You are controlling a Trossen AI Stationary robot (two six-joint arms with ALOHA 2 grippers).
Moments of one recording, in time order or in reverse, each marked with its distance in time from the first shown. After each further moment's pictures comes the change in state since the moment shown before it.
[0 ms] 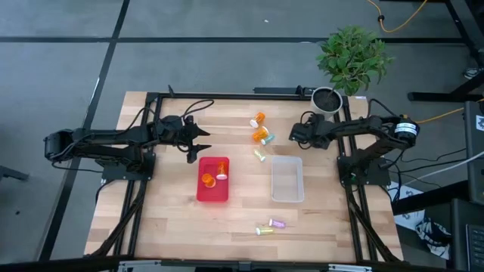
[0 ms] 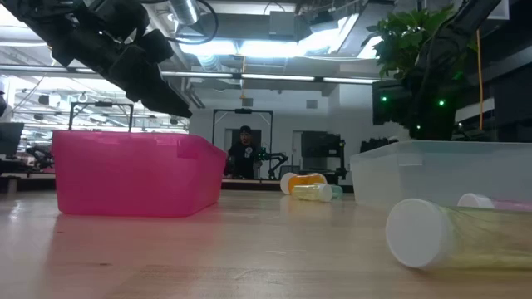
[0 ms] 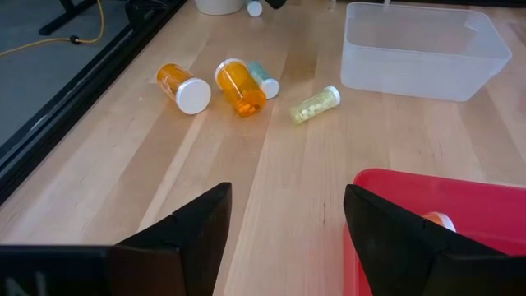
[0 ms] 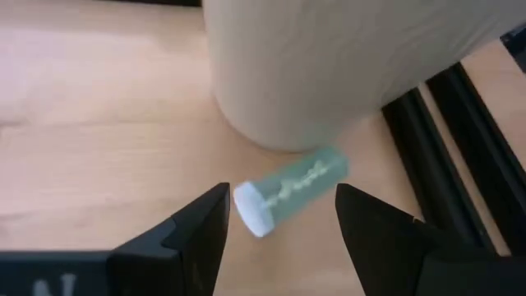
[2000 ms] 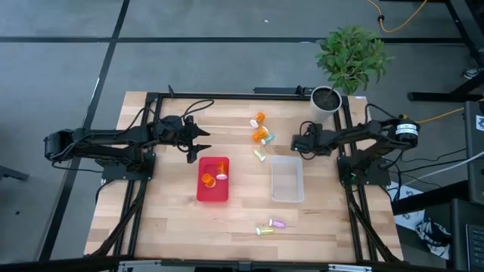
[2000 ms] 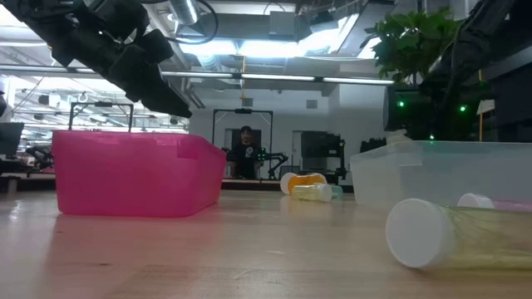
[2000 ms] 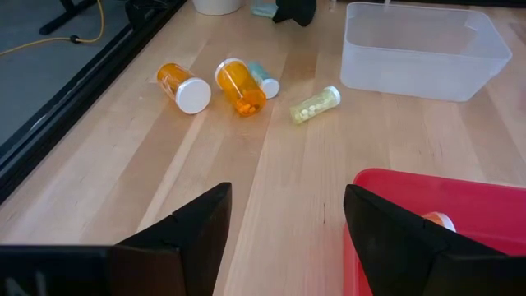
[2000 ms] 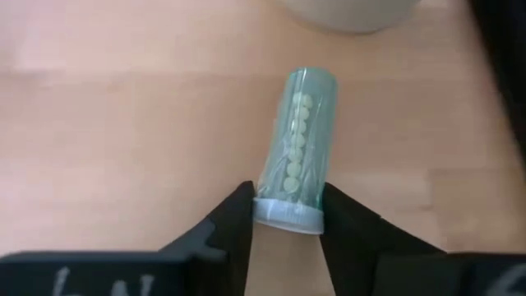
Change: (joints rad) left arm 0.000 0.000 0.000 -0.001 0.000 -0.002; right arm 0.137 -0.003 -0.111 0.141 -0.203 0.050
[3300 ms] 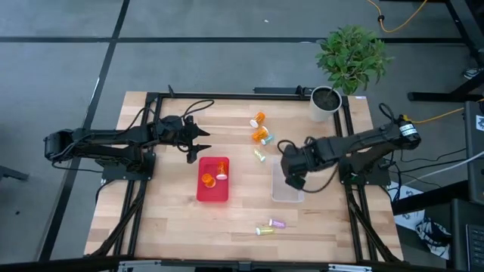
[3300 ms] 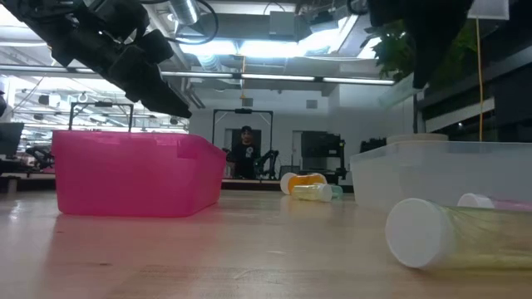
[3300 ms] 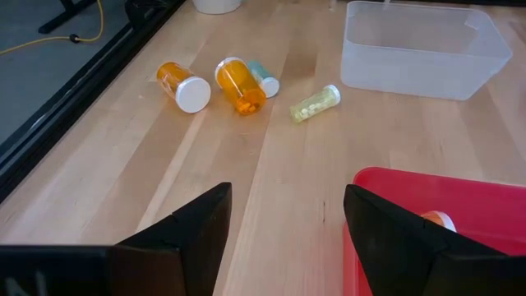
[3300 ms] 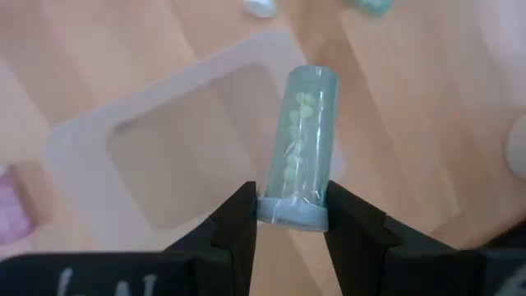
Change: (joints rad) left arm 0.000 0.000 0.000 -0.003 0.000 0.000; right arm 0.496 -0.005 0.790 -0.744 -0.349 -0.648
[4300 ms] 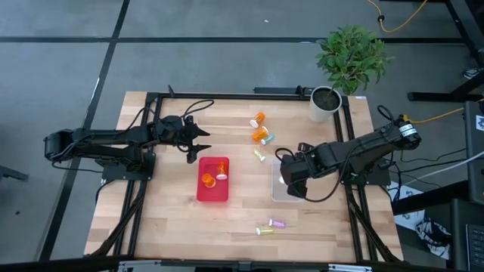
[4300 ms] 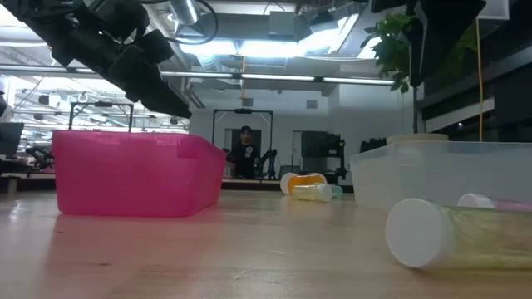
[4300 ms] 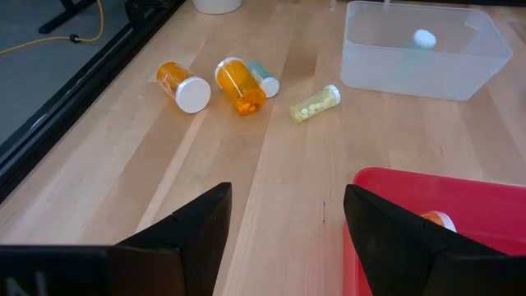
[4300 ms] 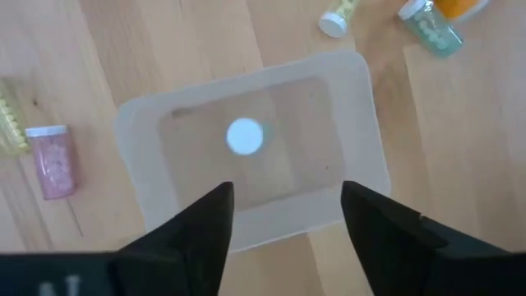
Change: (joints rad) left arm 0.000 0.000 0.000 0.000 0.000 0.000; right arm 0.058 0.005 -0.002 0.087 -0.041 -0.145
